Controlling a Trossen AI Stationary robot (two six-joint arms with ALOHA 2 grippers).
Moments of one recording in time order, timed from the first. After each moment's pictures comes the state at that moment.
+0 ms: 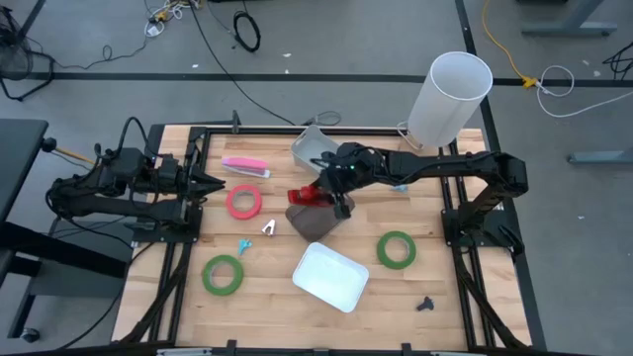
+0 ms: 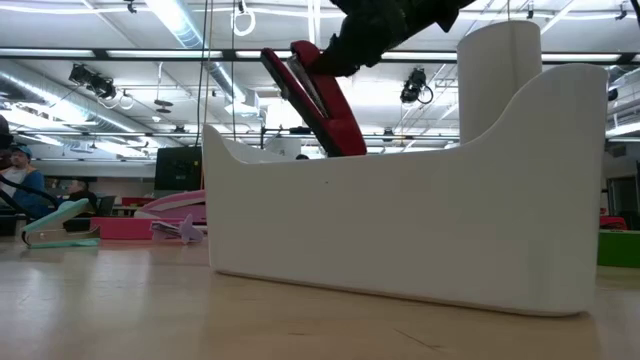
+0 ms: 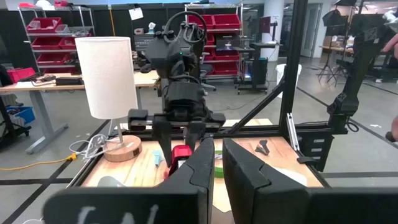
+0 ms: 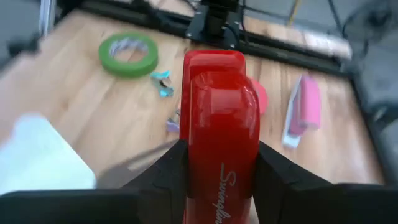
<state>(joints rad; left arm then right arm) 0.00 0.39 0.79 -0.39 0.00 0.02 -0.13 1.63 1.30 -0.25 -0.23 -0.40</state>
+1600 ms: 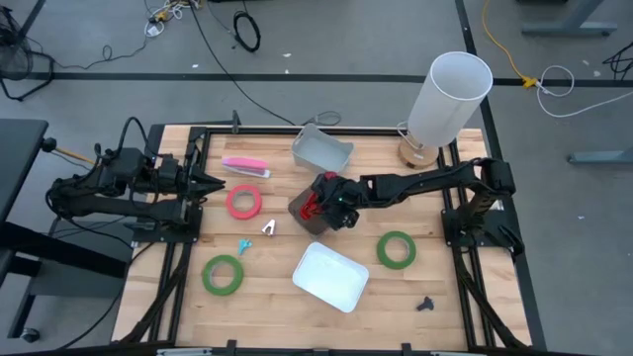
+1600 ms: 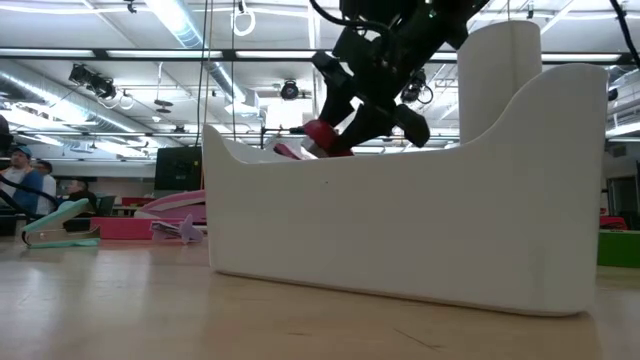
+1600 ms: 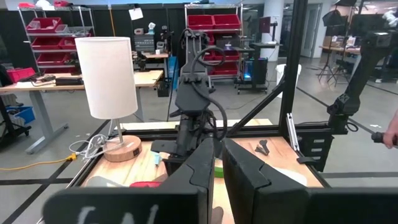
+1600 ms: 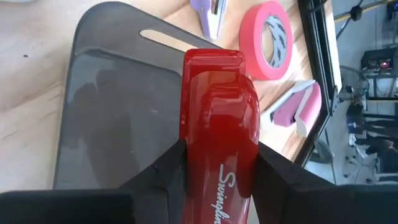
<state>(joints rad) 0.00 0.39 0.79 -0.39 0.00 0.02 -0.01 1.74 1.21 -0.28 0.15 -1.13</state>
